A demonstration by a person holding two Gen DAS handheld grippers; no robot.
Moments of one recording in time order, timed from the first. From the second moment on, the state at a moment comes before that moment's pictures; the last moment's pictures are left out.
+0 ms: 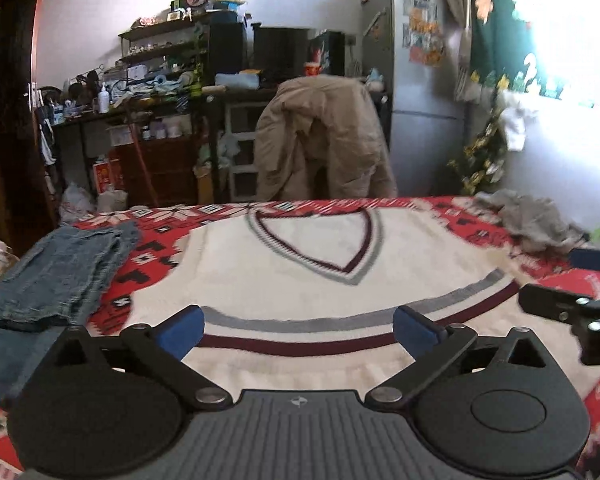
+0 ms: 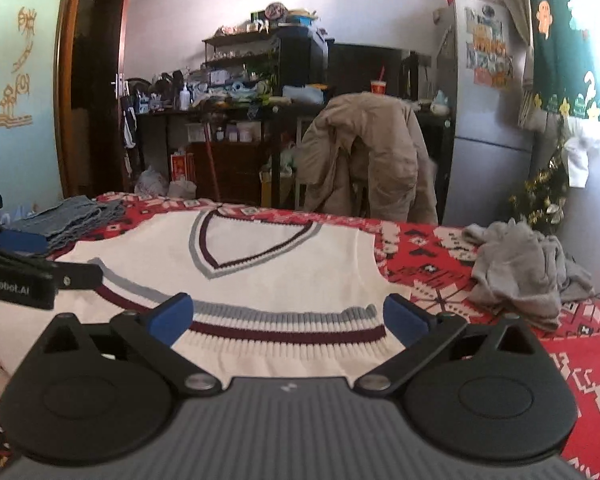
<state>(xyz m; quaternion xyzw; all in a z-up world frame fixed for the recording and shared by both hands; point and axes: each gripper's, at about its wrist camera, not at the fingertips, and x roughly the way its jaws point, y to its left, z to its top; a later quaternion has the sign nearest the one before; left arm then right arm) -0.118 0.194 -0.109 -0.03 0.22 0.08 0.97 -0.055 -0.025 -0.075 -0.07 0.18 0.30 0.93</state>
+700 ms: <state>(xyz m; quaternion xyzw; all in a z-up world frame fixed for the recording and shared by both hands) -0.126 0.217 -0.111 -0.10 0.22 0.07 0.97 -0.051 -0.010 -0.081 -0.09 0.23 0.27 0.93</state>
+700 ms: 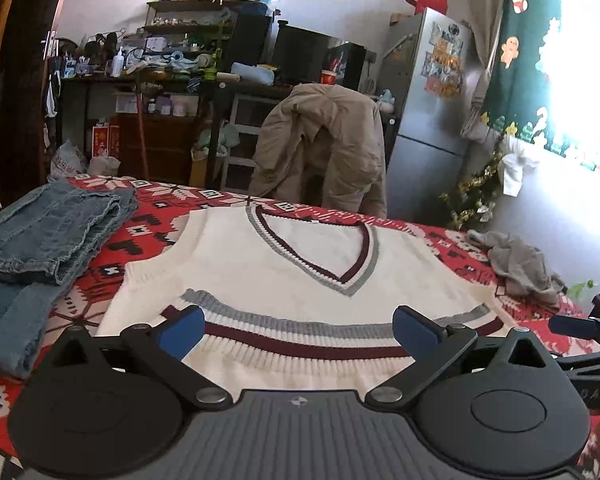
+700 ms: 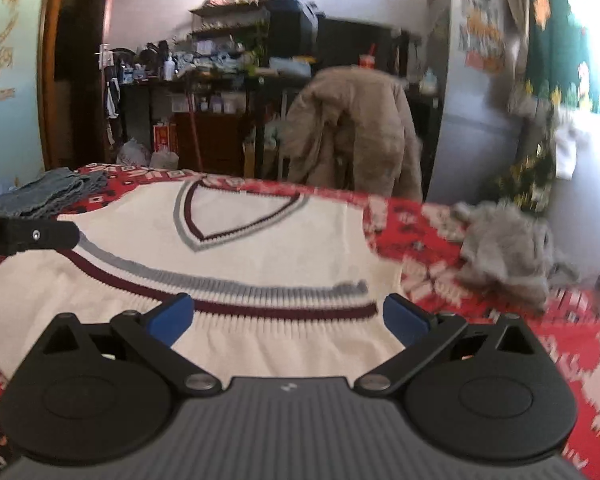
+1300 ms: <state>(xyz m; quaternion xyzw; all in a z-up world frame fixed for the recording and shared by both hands) -0.083 0.291 -0.055 -0.02 0.27 0.06 0.96 -0.004 -0.045 -0.044 -0.04 0.29 0.30 0.91</state>
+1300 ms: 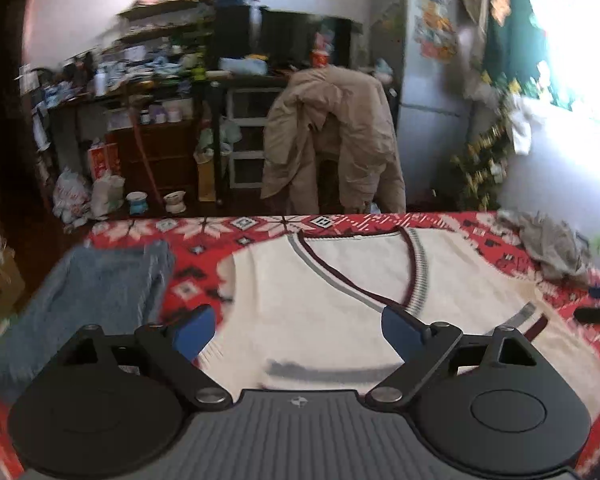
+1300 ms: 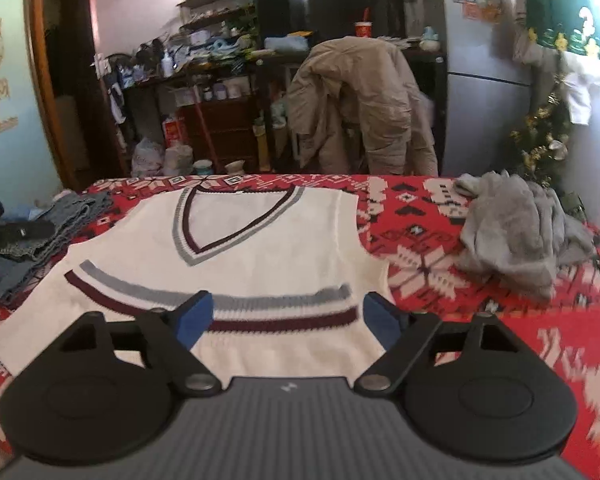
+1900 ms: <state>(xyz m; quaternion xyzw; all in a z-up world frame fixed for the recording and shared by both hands) 0.102 0.352 -0.088 0.13 0.36 -0.05 0.92 0.210 0.033 -0.045 -0.23 0.33 0.38 0.83</state>
